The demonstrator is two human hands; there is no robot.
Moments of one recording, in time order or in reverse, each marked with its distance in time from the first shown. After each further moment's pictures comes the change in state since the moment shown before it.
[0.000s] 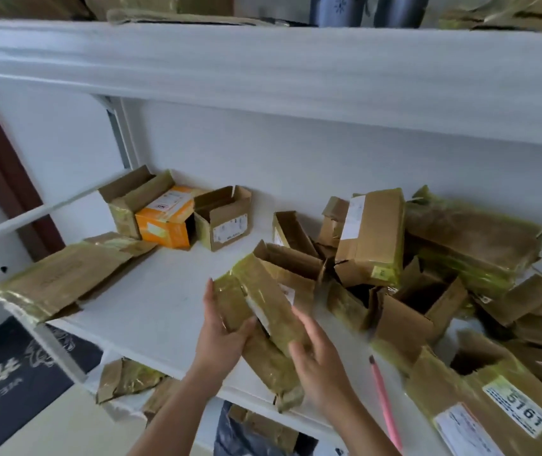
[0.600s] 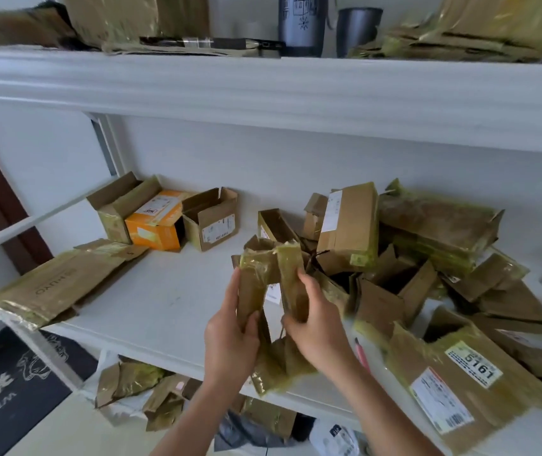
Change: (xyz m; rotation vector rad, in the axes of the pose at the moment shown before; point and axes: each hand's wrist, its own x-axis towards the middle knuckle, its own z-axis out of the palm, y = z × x) left_hand -0.049 0.028 0.020 0.269 0.102 0.329; right_hand -0.007 -0.033 -0.029 -0.186 0.154 -0.095
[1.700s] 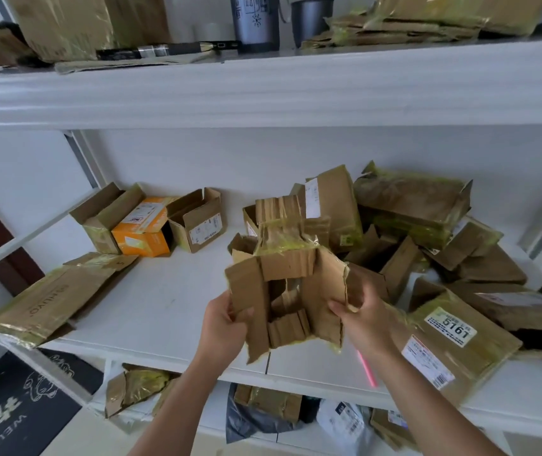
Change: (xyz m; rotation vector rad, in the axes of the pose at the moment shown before) left_hand 0.005 0.017 -0.011 -0.173 -0.254 -0.142; right_hand -0.021 0.052 -0.048 0.332 0.310 0.255
